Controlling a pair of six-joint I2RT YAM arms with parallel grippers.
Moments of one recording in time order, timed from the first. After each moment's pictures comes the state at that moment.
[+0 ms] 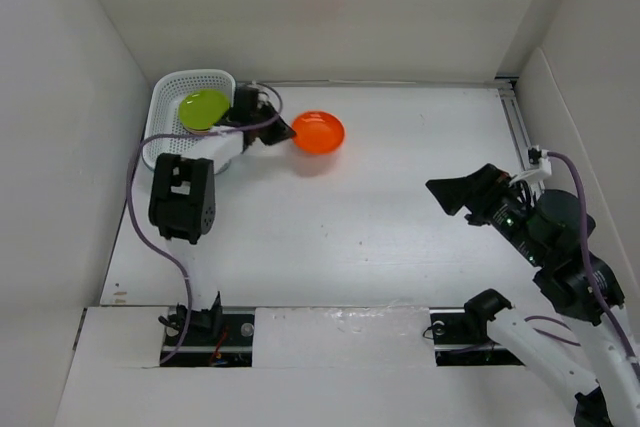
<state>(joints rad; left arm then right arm) -0.26 1.97 1.38 -0.11 0.34 -0.76 0.48 0.53 1.03 -0.65 0.01 0.76</state>
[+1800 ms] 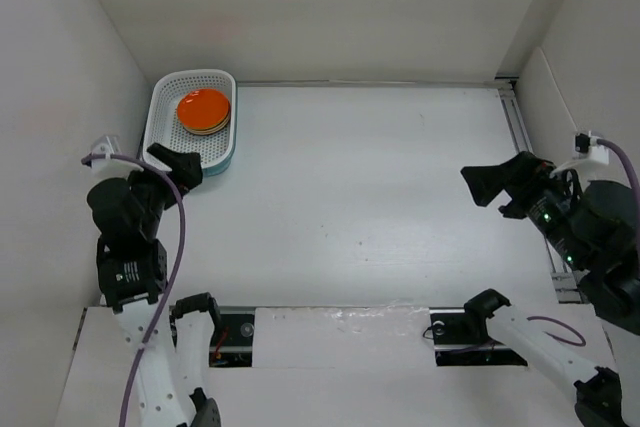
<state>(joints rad) 0.27 0.66 1.05 -0.61 0.20 -0.56 0.49 0.68 1.41 -0.92 0.21 0.59</state>
